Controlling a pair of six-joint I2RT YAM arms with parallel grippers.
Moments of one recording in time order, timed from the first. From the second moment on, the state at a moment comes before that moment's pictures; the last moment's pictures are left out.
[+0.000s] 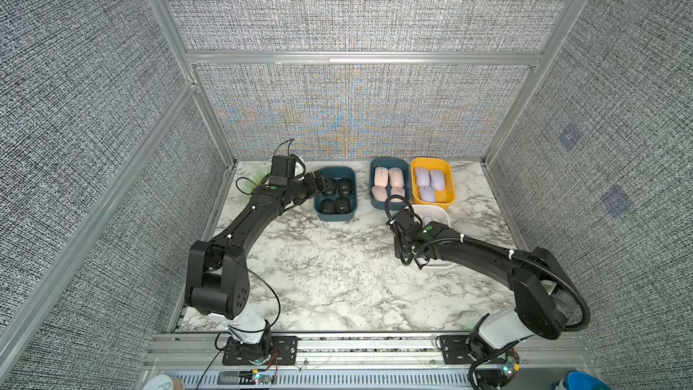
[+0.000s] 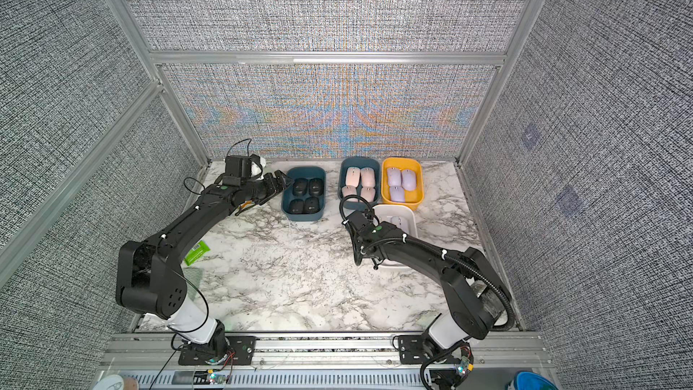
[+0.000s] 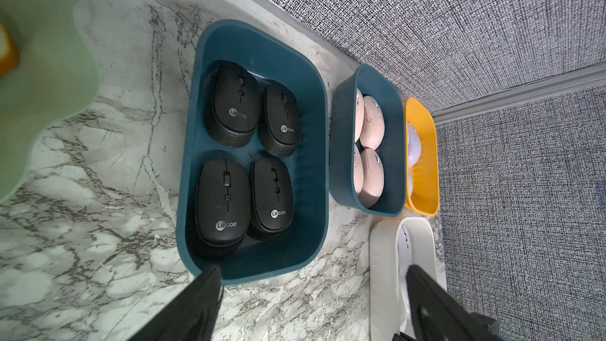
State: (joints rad) left arm -0.25 1.63 1.28 -0.34 0.41 -0.65; right arm 0.76 1.55 1.00 -0.69 0.35 0.66
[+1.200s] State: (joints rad) left arm -0.25 1.51 1.27 -0.35 0.33 -0.56; right arm 1.01 1.33 1.14 -0.59 0.39 0.69
